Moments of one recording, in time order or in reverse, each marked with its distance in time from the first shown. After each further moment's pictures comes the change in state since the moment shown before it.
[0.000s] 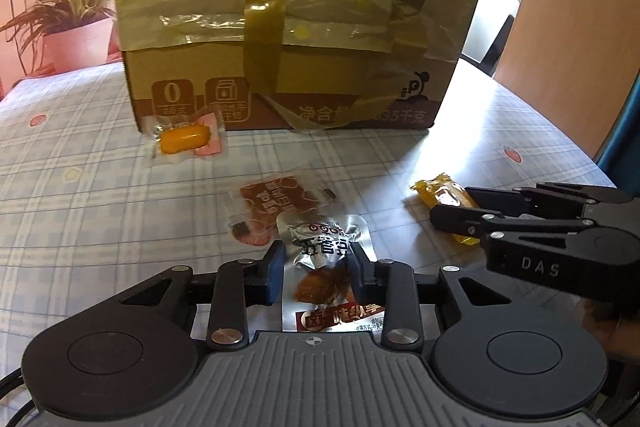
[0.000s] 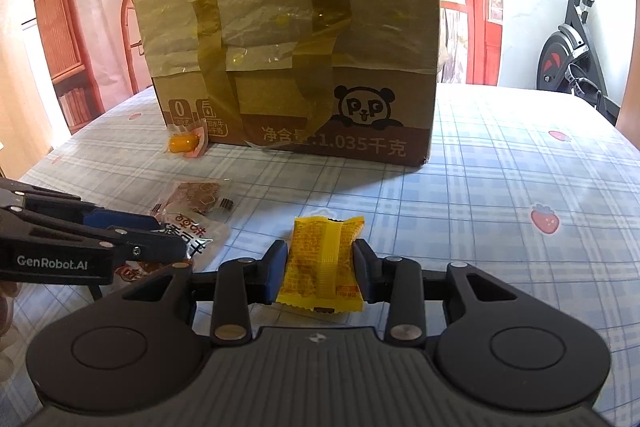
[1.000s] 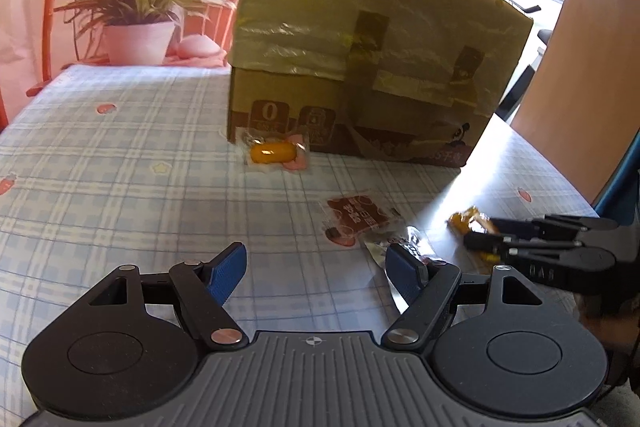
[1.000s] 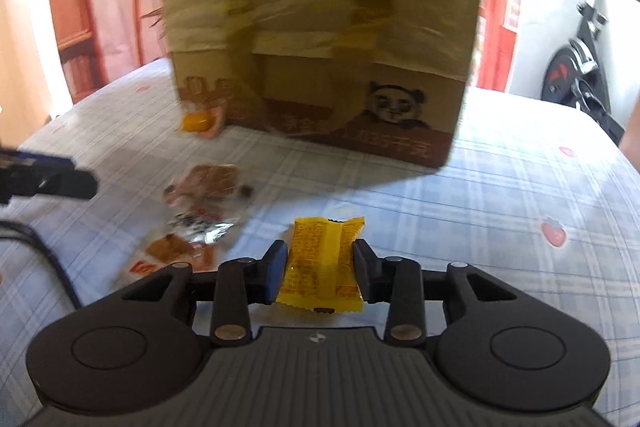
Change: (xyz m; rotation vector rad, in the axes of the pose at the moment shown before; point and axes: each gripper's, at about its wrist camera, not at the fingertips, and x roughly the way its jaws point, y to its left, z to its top) left arm -0.049 0.057 -0.005 -0.111 -0.063 0.006; right arm 0.003 0.013 0.005 -0.062 0.046 -0.046
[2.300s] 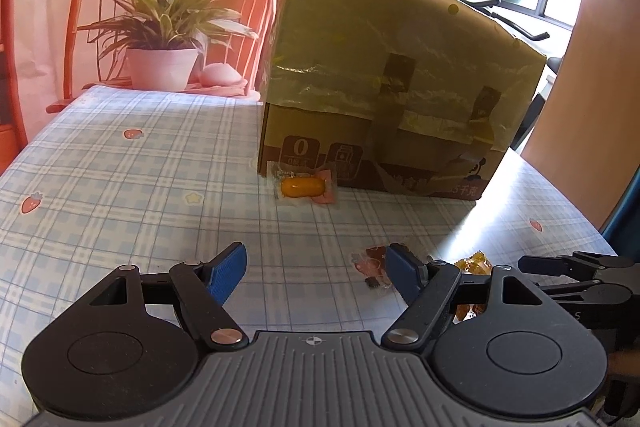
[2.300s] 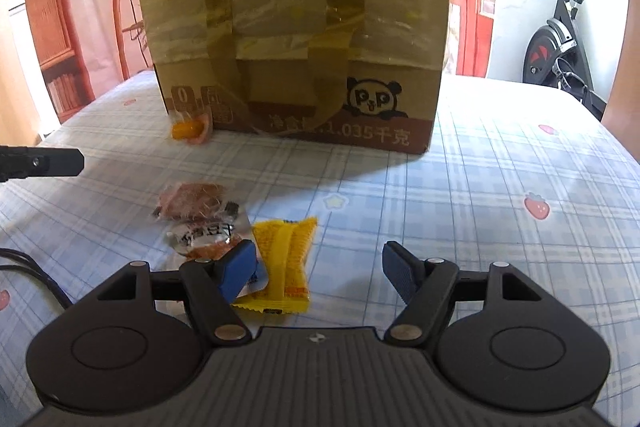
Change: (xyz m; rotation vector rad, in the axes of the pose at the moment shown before) left arm -0.015 0.020 0.006 -0.017 -0.094 0.032; right arm -0.015 0.010 -0.005 0.062 0.010 -0.022
